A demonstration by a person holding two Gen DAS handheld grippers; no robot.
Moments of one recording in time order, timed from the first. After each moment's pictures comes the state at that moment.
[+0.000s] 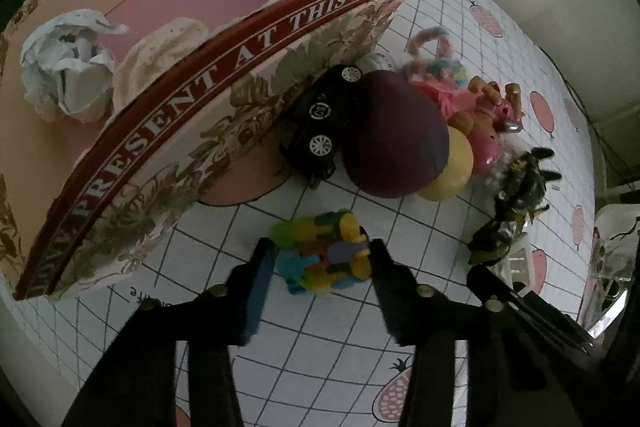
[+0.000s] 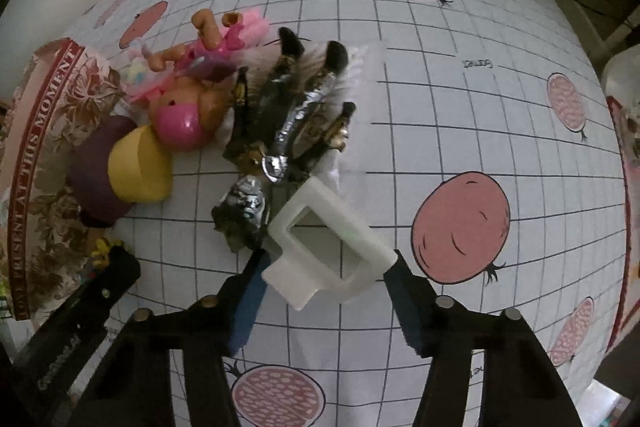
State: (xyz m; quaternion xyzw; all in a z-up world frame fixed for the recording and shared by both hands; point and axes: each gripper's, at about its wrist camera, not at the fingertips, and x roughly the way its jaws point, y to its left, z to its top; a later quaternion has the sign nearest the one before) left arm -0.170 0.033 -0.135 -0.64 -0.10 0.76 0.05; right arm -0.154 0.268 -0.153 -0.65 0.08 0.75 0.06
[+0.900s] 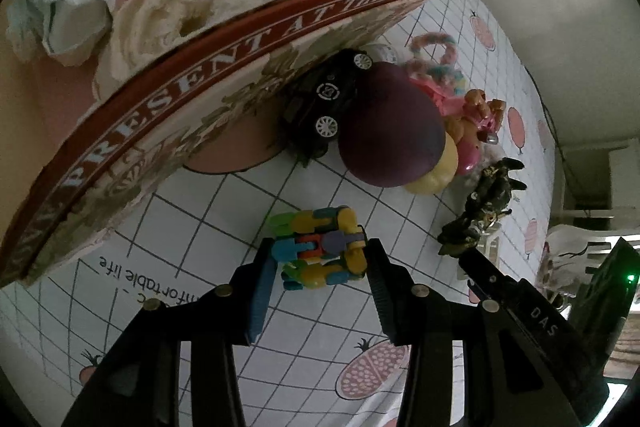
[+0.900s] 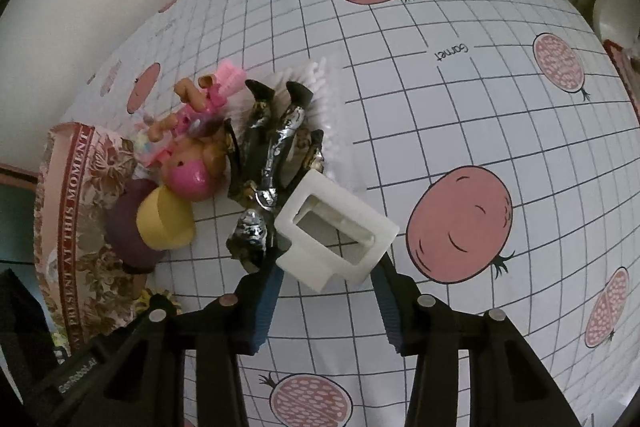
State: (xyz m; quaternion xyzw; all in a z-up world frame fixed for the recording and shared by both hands) left arm -0.159 0.008 -0.138 -0.67 -0.21 0.71 0.08; right arm -0.133 0.317 -0.130 -0.61 0.22 0.76 0.06
